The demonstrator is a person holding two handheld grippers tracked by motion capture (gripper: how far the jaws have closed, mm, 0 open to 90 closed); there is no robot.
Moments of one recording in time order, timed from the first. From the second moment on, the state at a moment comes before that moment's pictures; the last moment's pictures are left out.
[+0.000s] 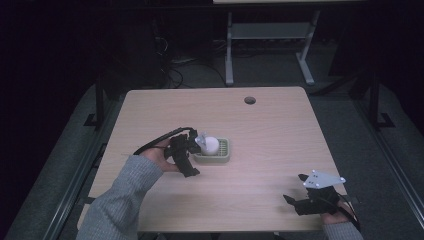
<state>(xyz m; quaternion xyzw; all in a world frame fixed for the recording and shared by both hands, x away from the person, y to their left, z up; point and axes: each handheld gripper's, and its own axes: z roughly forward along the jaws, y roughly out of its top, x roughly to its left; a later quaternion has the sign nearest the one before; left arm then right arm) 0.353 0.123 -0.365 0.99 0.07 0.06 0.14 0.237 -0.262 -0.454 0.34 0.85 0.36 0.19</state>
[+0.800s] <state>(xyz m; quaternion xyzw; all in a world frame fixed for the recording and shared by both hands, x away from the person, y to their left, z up) 0.335 0.142 -0.374 0.98 0.08 0.06 0.15 0.236 -0.263 -0.453 0.34 0.85 0.35 0.20</state>
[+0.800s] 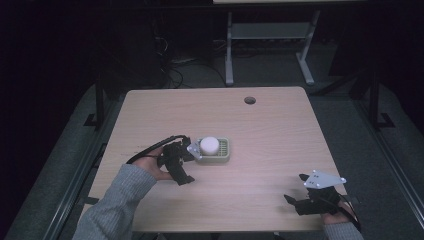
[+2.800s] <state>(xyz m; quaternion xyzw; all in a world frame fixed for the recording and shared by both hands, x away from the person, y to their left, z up) 0.294 0.190 -0.397 0.98 0.10 0.07 0.15 0.238 -0.264 -0.456 0.35 0.85 0.35 0.20</state>
